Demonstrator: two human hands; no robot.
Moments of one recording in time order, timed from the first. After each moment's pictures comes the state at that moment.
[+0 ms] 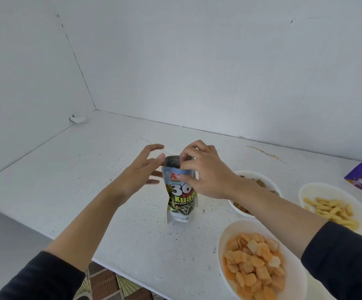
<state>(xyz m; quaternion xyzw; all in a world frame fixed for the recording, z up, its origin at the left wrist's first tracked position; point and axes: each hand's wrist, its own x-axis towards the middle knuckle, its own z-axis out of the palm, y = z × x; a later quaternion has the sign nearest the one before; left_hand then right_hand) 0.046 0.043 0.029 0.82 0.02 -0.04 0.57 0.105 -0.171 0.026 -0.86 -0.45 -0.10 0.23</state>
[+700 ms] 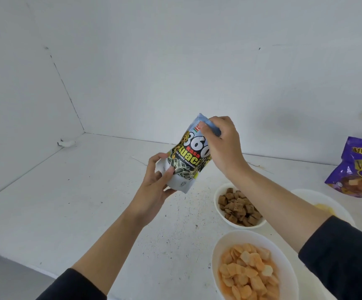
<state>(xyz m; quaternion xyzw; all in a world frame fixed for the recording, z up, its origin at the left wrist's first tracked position) 0.056 -0.013 0.026 0.60 -0.04 -0.02 0.80 0.124 -0.191 0.100 -0.76 -0.15 -0.19 0.60</state>
